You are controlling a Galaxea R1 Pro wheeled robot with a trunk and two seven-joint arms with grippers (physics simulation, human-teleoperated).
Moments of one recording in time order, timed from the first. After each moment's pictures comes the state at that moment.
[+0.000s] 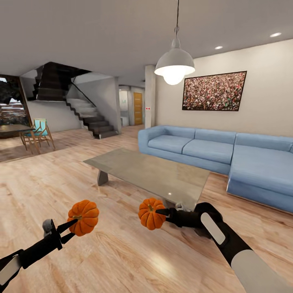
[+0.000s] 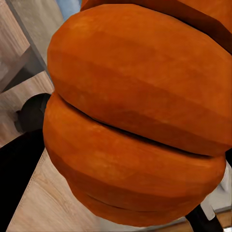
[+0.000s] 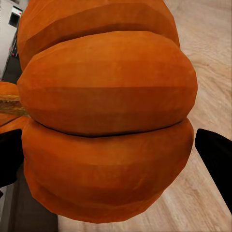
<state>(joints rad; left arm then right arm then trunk) -0.50 0.47 -0.15 -0.42 1.01 0.63 -1.21 -0.65 -0.13 0.30 -0.80 -0.89 0.83 0.48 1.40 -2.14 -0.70</state>
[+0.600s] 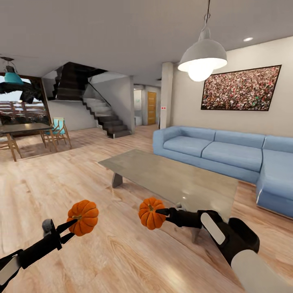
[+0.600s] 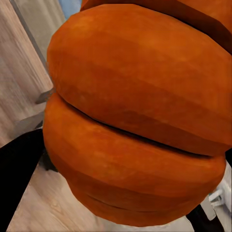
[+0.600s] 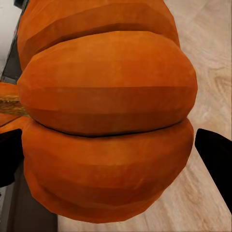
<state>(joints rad) -0.50 0.48 -0.15 -0.42 1.00 0.63 -1.21 -0.65 -0.13 0.30 -0.80 -0.88 0.82 0.48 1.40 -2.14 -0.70</state>
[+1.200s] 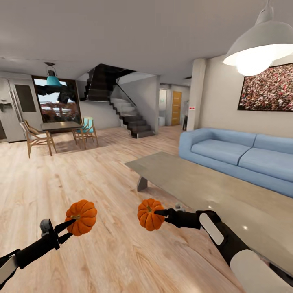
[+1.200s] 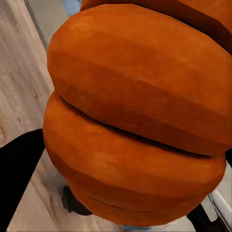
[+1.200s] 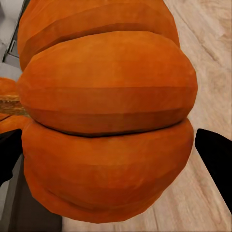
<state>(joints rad) -0.50 0.49 -0.15 -0.42 1.01 0.63 -1.22 -0.65 -0.13 0.32 -0.80 -0.88 0.82 0.48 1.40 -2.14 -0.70</state>
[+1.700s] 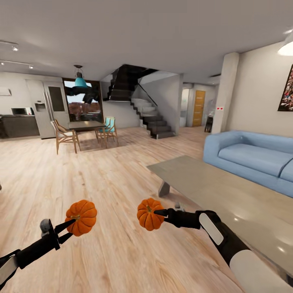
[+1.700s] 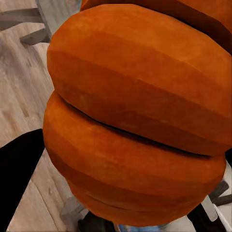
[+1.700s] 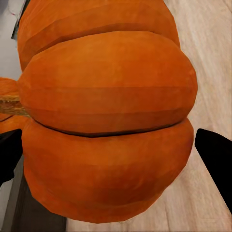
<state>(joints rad) -0.50 0.49 -0.15 -0.42 1.01 0.63 -1.22 -0.65 -0.12 0.31 -0.80 -0.88 0.82 0.48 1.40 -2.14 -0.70</state>
